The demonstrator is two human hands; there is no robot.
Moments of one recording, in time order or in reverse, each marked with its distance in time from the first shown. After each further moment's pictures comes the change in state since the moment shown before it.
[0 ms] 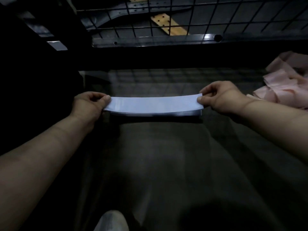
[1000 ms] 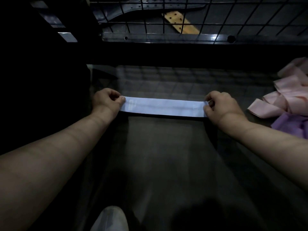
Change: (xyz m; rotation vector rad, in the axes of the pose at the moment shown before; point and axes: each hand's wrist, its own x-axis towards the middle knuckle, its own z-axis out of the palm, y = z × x) left_hand 0.003 -0.011 0.021 0.408 0.073 0.134; right_hand -0.006 0.011 0.027 -0.502 0.075 -0.118
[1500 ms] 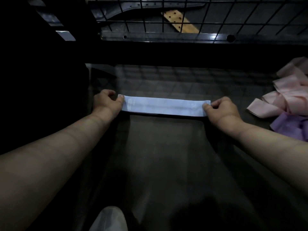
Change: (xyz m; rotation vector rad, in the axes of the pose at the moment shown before) left_hand 0.000 0.000 0.005 -0.025 -0.012 -0.114; right_hand -0.003 0.003 0.012 0.296 0.065 0.320
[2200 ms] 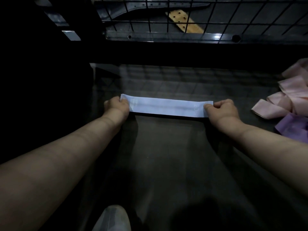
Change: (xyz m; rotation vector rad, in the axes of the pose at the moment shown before) left_hand -0.006 -0.009 0.018 -0.111 -0.114 -0.187; right_hand -0.004 -0.005 0.009 0.124 0.011 0.075
